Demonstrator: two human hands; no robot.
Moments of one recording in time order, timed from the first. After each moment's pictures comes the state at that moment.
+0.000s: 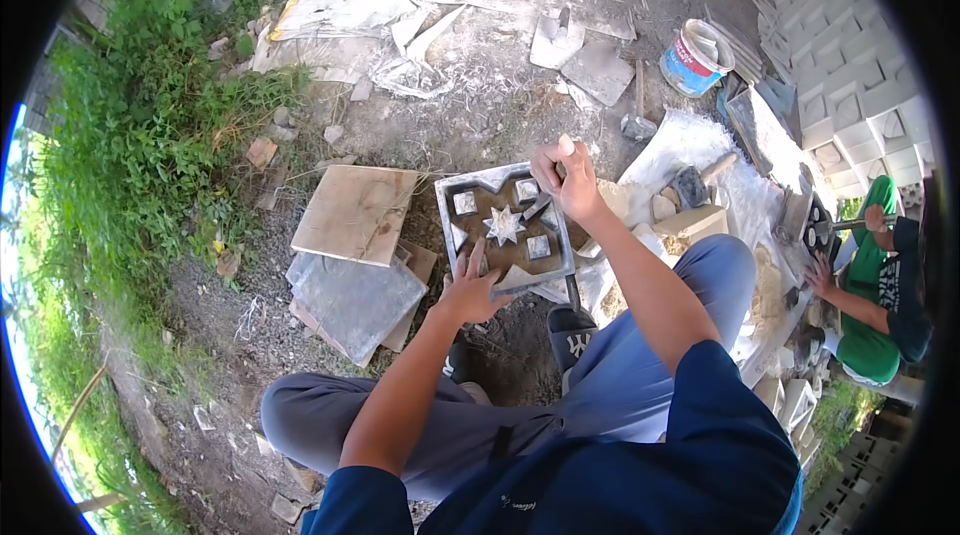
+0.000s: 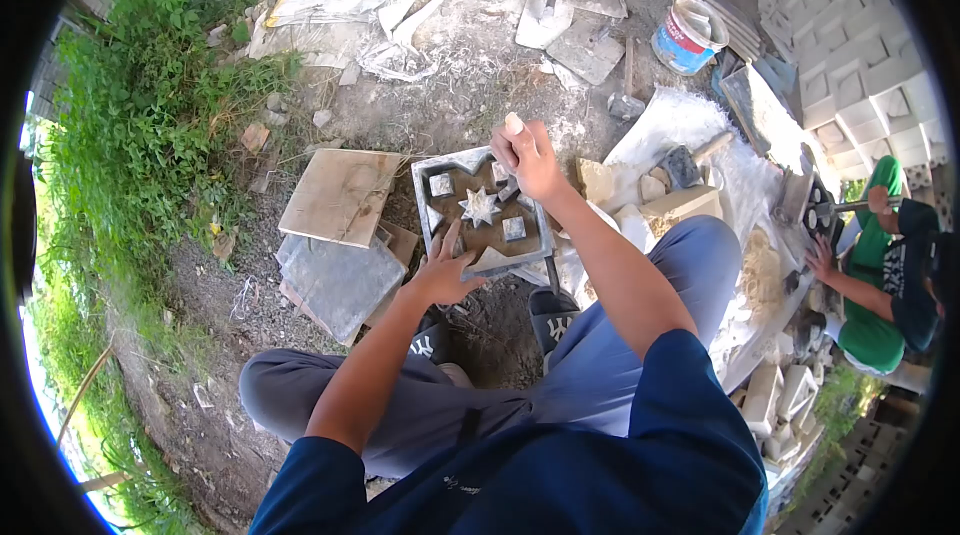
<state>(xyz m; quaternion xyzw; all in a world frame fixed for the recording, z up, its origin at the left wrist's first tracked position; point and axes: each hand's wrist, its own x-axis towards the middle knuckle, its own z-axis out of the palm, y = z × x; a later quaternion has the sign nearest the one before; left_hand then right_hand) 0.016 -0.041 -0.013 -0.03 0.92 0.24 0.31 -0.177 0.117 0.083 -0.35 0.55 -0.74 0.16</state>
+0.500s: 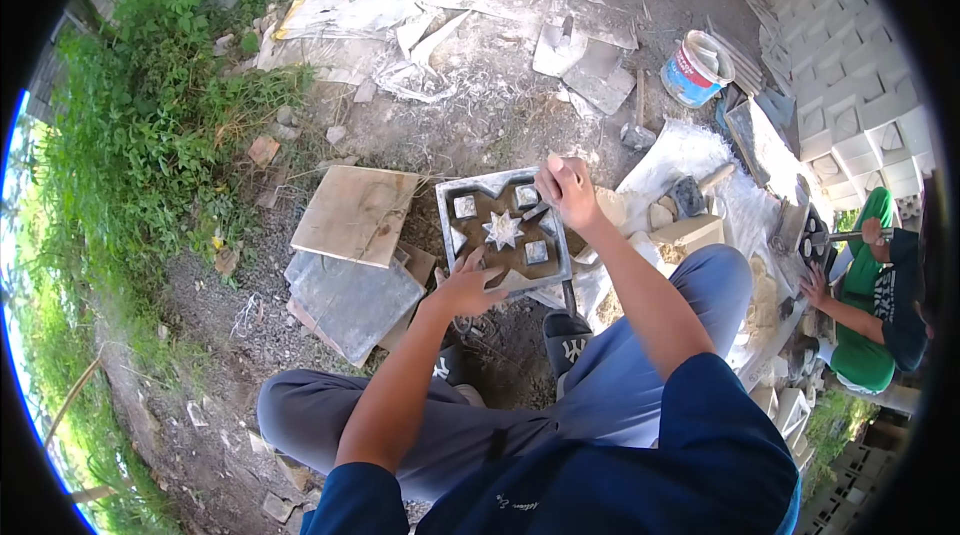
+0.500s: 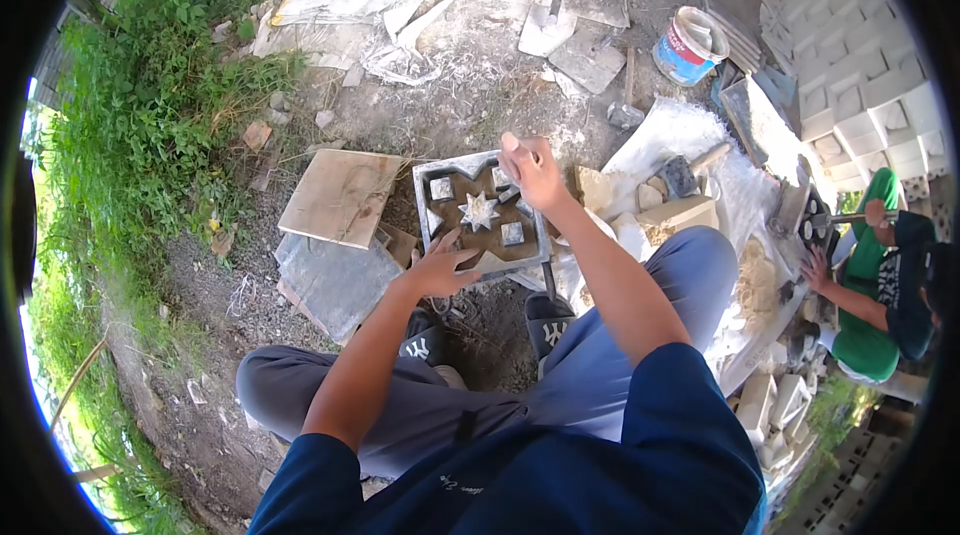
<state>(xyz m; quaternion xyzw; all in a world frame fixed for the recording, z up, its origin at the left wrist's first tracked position) 0.000 -0.050 0.008 -0.04 0.90 0.28 0.33 -0.183 0.123 0.045 -0.29 0.57 -0.74 0.19</state>
